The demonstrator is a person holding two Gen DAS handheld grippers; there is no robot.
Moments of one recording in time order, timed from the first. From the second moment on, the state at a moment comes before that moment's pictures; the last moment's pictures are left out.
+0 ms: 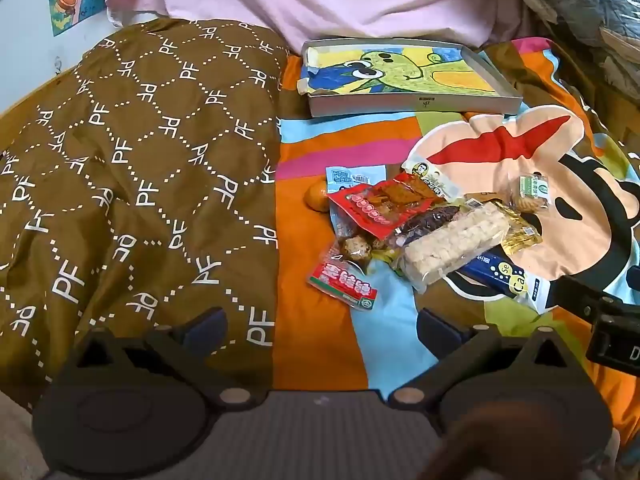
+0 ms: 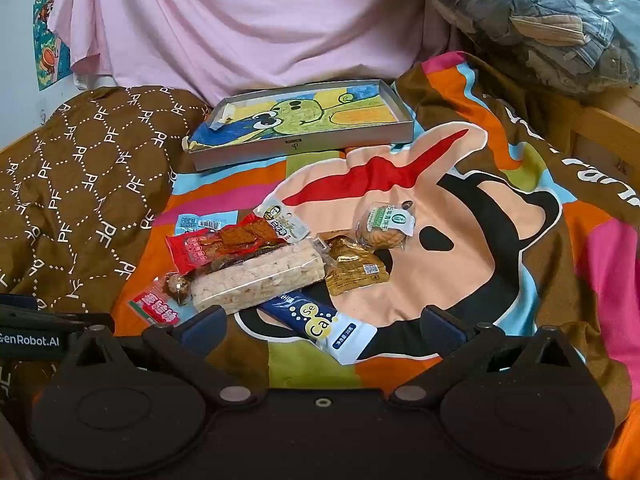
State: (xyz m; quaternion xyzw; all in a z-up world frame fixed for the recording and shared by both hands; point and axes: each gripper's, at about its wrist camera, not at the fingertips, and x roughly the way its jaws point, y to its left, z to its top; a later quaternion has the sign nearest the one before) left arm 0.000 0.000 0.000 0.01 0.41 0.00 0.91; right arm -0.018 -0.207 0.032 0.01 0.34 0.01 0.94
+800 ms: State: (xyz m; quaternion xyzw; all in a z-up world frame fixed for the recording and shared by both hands) left arm 0.000 -0.003 -0.001 0.01 0.41 0.00 0.91; right arm -0.017 -0.206 0.032 0.00 0.34 0.01 0.94
